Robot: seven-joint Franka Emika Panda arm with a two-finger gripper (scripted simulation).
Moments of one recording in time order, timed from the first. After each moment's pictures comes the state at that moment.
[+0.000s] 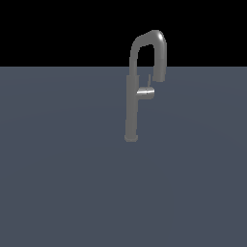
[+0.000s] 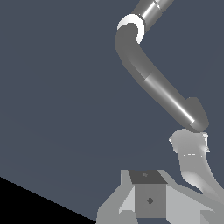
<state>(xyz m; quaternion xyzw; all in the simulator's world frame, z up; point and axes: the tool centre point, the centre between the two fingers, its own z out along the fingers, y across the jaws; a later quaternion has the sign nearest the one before) -0.032 -0.035 0.450 -0.89 0.24 0.30 0.23</state>
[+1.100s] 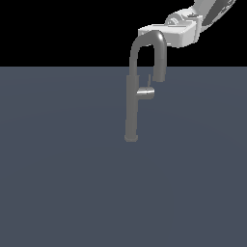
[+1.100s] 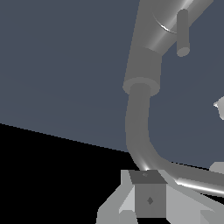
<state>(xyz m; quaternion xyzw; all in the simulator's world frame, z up) 0.055 -0.068 0.355 -0.74 0.35 0.45 0.35</state>
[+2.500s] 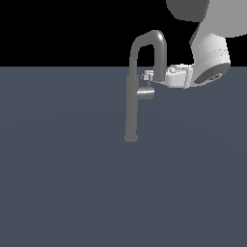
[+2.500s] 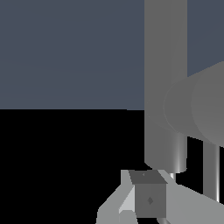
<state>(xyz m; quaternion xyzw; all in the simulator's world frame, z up) 0.092 -0.080 0.248 -0.56 0.43 0.56 0.43</state>
